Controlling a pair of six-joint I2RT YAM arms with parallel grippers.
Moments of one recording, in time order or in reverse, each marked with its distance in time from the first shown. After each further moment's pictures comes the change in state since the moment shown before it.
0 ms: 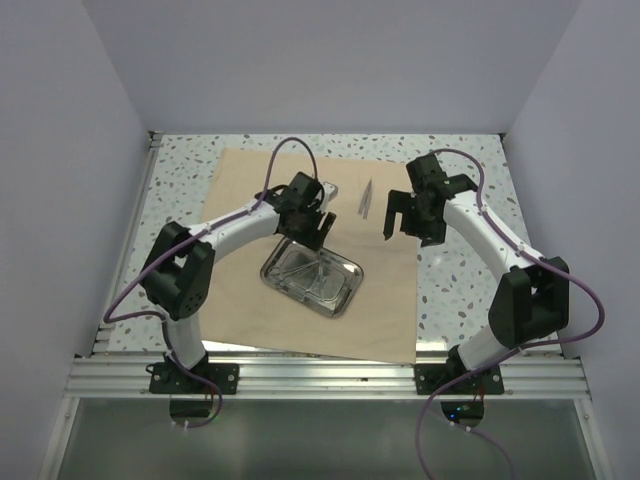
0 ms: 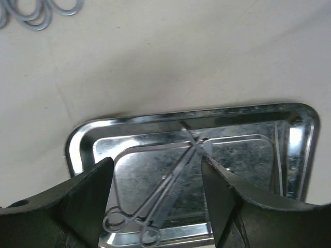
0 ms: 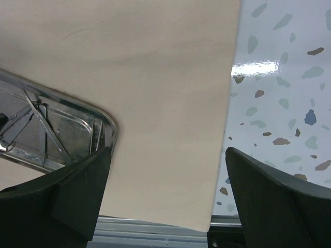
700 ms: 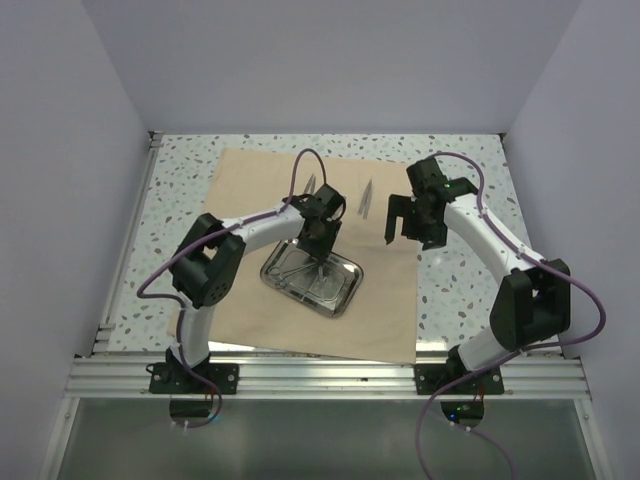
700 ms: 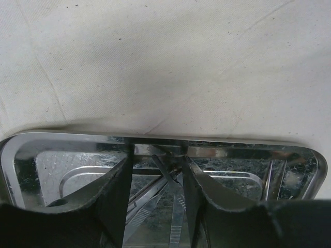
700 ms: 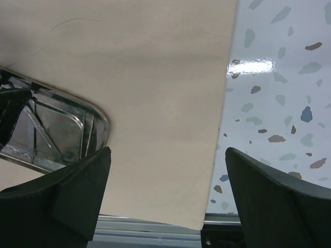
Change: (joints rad) left arm -0.106 0.175 0.103 -0.056 -0.107 -0.231; right arm 0.000 -0.014 -0.031 0.003 0.002 -0.022
